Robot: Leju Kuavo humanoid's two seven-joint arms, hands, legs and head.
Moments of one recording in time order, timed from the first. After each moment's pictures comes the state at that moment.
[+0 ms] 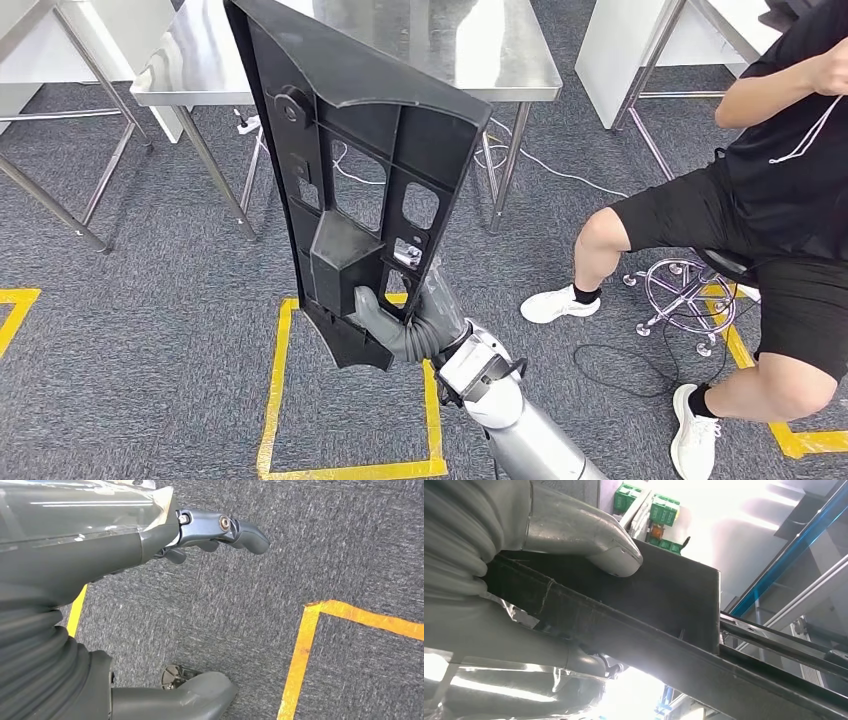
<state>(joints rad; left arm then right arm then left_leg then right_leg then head) -0.05 -0.03 0.41 -0.20 -0.22 0.22 -0.48 -0.27 0.04 0.56 -1.56 0.12 -0.07 -0.58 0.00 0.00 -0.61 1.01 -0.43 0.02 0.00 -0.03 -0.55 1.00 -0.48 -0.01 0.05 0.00</state>
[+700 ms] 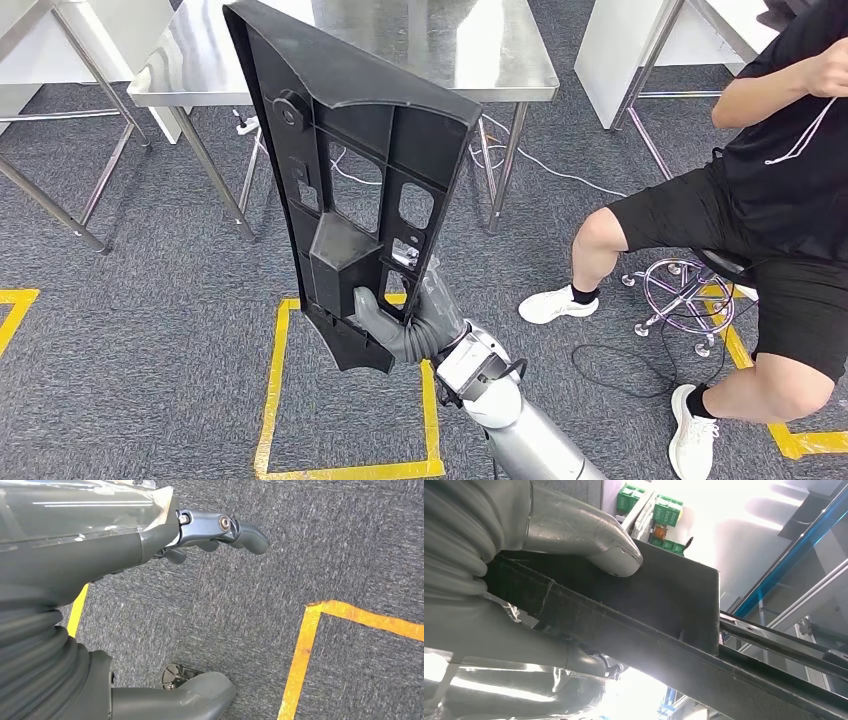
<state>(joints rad) -0.05 -0.03 0.41 -0.20 -0.22 0.23 -0.48 -0.27 0.04 0.56 -1.54 0.13 -0.07 -0.58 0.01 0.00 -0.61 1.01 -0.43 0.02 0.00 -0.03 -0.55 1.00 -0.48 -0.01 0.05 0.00</state>
